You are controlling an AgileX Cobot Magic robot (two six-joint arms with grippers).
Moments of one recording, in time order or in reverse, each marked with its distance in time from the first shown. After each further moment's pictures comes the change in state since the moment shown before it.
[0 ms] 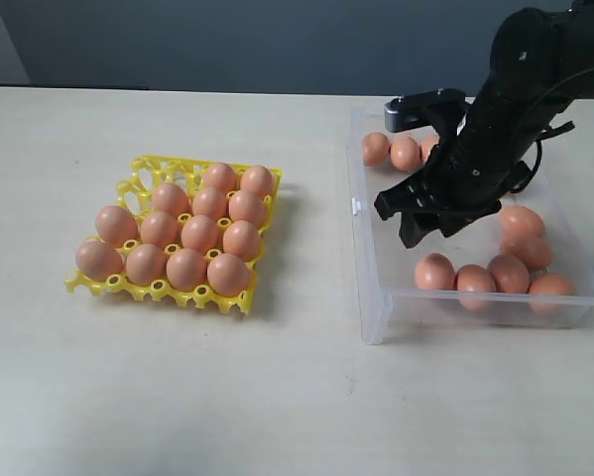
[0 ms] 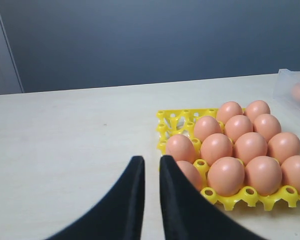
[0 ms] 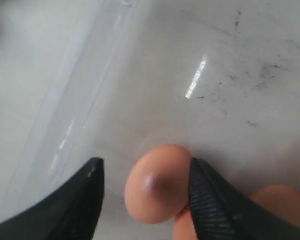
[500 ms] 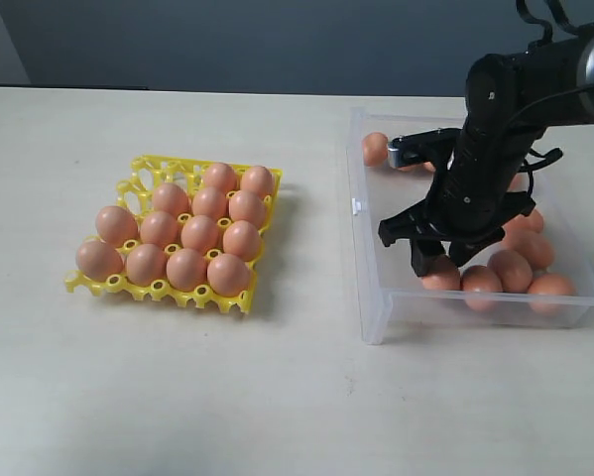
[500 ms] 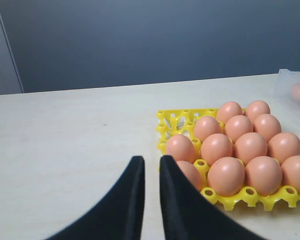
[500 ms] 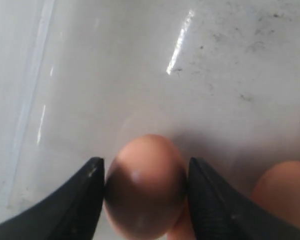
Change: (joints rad) left arm 0.000 0.000 0.000 0.000 0.000 0.000; right arm 0.002 0.105 -0.004 -0.081 0.023 0.121
